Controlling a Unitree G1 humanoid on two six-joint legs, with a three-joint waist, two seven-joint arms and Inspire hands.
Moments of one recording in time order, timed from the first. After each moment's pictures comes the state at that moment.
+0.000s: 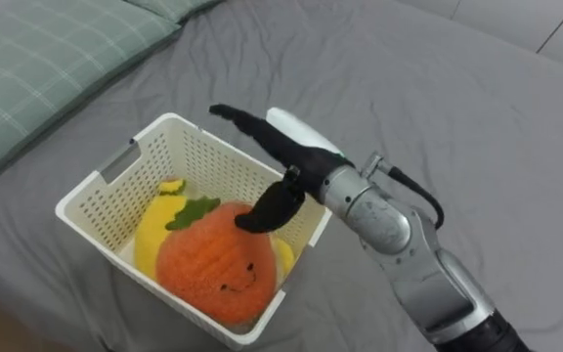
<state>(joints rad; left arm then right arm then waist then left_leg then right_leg) 0.10 0.19 0.11 1.06 -0.01 0.10 0.19 -0.30 -0.22 0.37 -0.11 -0.37 0.20 0.25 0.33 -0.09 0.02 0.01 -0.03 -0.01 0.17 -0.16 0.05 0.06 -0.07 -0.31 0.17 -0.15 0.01</state>
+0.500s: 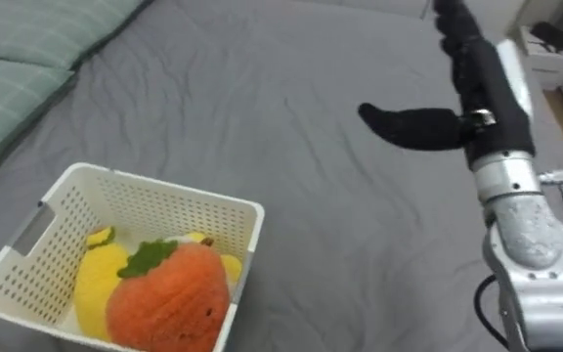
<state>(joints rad) 0.21 0.16 0.23 1.12 -0.01 0.02 0.25 -0.07 -0.26 -0.11 -0.23 -0.02 0.05 -0.14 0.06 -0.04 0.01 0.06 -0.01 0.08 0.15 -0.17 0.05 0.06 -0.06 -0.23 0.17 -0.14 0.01</state>
